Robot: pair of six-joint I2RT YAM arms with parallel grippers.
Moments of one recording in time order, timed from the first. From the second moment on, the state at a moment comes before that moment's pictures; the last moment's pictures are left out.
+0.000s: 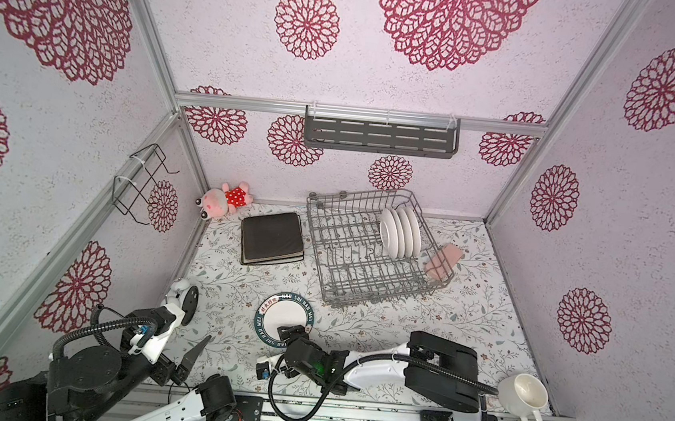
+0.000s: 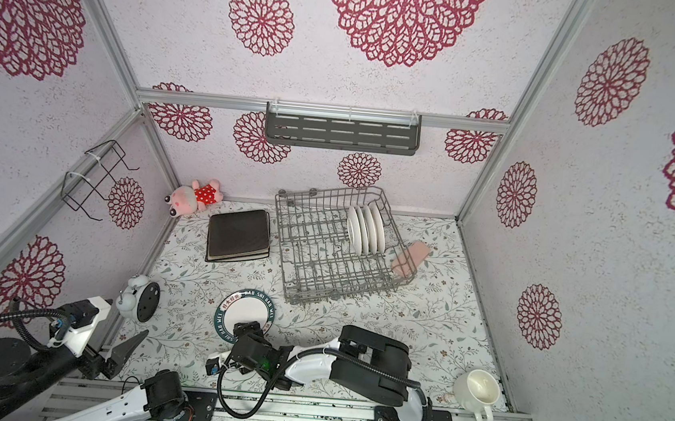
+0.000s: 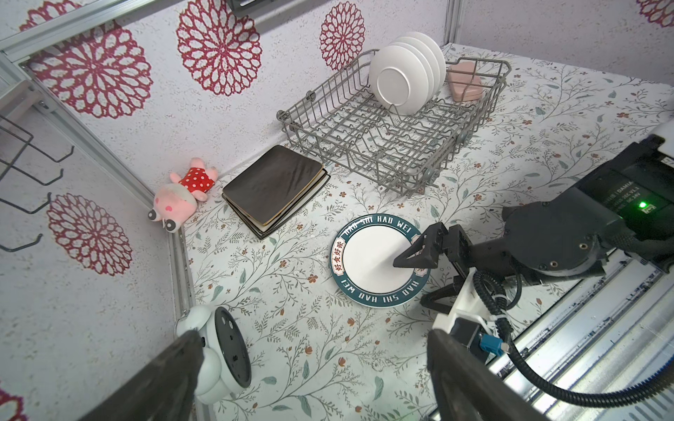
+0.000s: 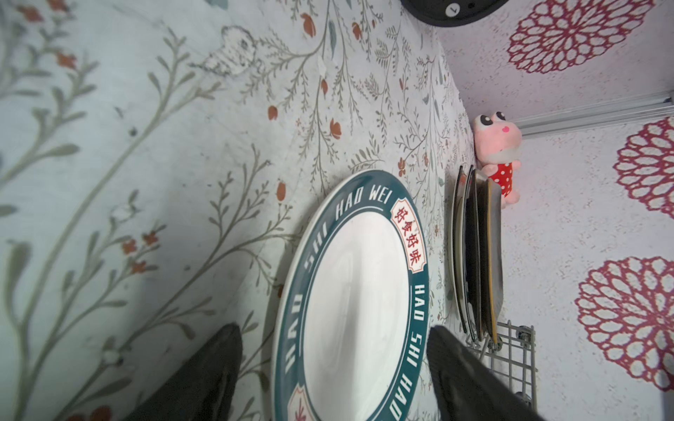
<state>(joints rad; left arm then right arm) -1.01 0.29 1.31 -1.51 -0.56 -0.01 1.41 1.97 1.05 0.29 0.40 -0.85</state>
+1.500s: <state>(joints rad) -1.05 0.37 1.14 -1.32 -0.69 0.02 0.50 1.55 1.29 -0.17 -0.11 -0.15</state>
